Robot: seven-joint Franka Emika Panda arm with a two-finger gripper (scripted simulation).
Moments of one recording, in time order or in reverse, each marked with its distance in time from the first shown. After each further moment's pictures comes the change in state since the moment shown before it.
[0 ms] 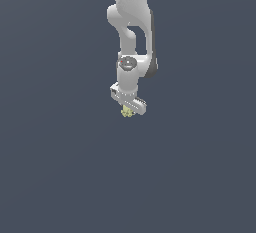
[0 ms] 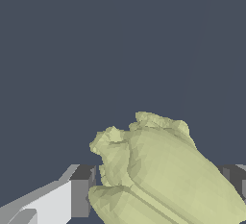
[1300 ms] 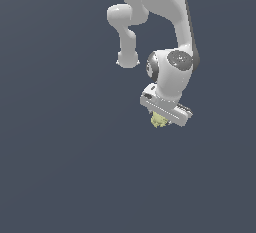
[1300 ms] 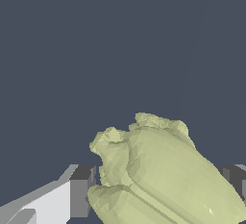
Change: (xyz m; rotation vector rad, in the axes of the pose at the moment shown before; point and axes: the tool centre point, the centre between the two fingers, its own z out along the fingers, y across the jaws) arm 0.002 -0.177 -0.082 -0.001 0.000 -0.001
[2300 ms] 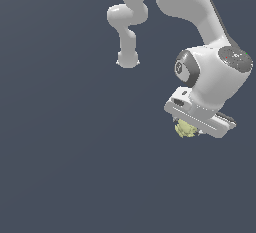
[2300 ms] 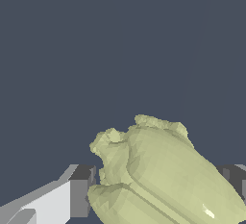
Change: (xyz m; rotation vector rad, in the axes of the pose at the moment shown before) arm 0.006 -0.107 -0.047 0.000 -0.002 0.000
